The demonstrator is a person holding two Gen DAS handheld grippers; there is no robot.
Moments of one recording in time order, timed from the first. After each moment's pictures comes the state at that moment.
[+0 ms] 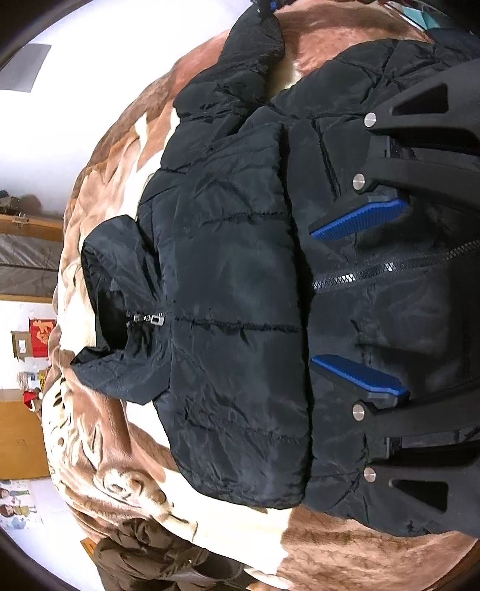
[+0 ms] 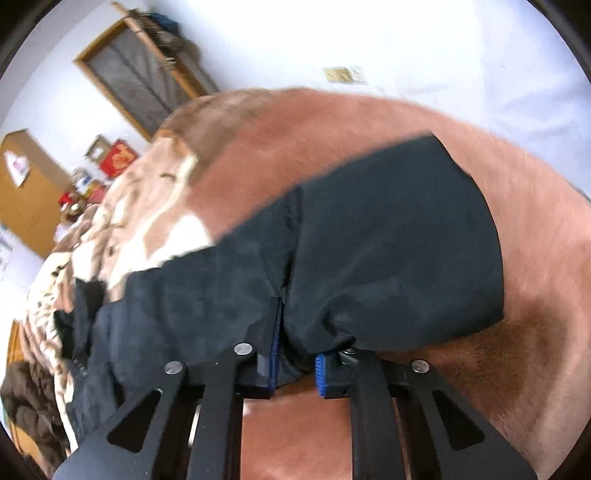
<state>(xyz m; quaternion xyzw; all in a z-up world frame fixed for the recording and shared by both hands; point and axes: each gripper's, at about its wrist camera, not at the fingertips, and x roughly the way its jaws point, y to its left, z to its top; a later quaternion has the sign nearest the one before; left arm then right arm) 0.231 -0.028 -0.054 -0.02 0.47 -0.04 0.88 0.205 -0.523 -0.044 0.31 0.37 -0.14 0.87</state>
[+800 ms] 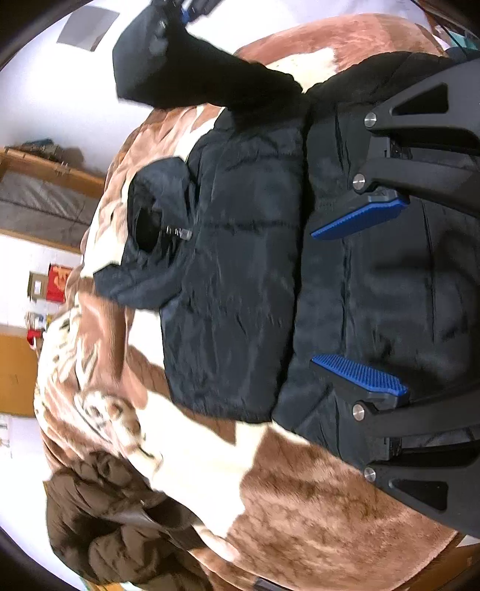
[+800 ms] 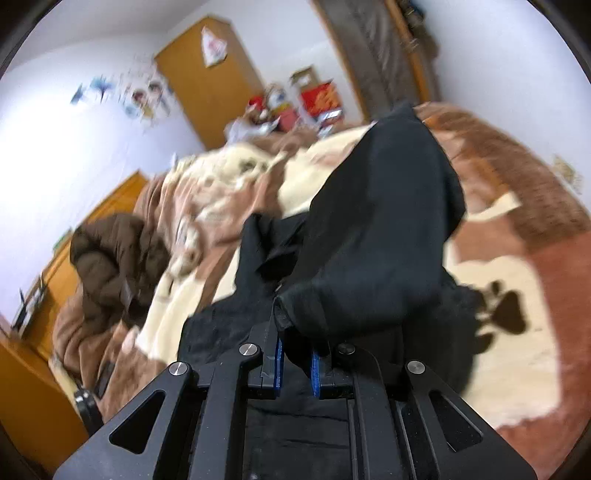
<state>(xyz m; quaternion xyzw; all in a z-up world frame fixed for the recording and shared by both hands) 0.195 0.078 -0.039 -0.10 0.44 0.01 0.89 0.308 -0.200 0.057 0.13 0.38 0.19 0.90</state>
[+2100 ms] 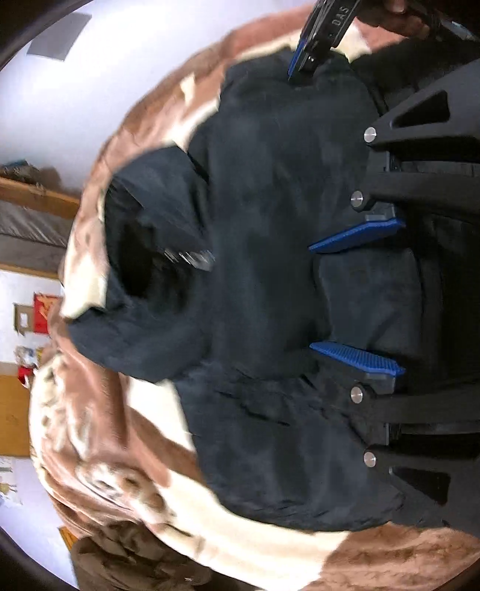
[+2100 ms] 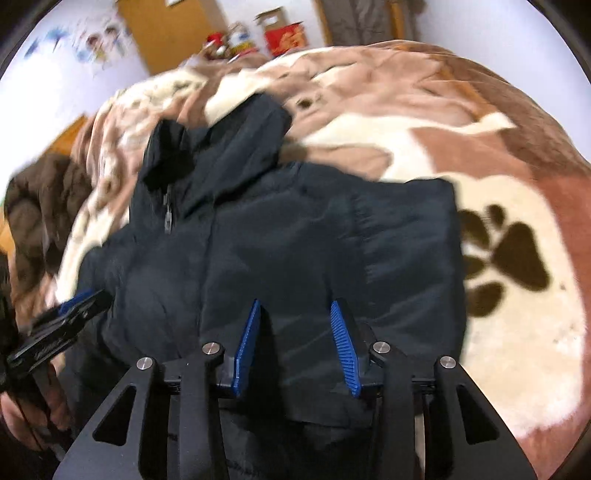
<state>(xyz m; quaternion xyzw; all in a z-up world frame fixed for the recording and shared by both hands) 0.329 0.027 -0.091 -0.06 0.46 -0.02 0.89 0.351 -0.229 -0.087 0.05 0.47 0.12 0.87</state>
